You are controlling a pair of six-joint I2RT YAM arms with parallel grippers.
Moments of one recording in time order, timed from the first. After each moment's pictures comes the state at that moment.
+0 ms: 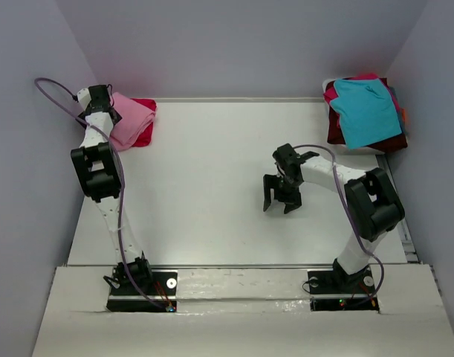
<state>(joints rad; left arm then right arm) 0.26 2.31 2.02 -0.48 -0.41 -0.49 0.47 1.74 1.10 -0.75 -0.22 0.52</state>
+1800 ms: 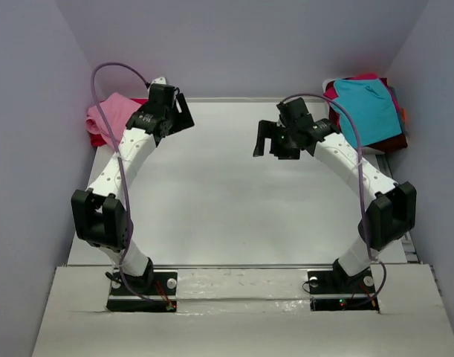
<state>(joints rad) -0.24 1.62 1.58 -0.61 -0.20 -0.51 0.47 1.64 1.54 -0.78 -0.09 0.50</state>
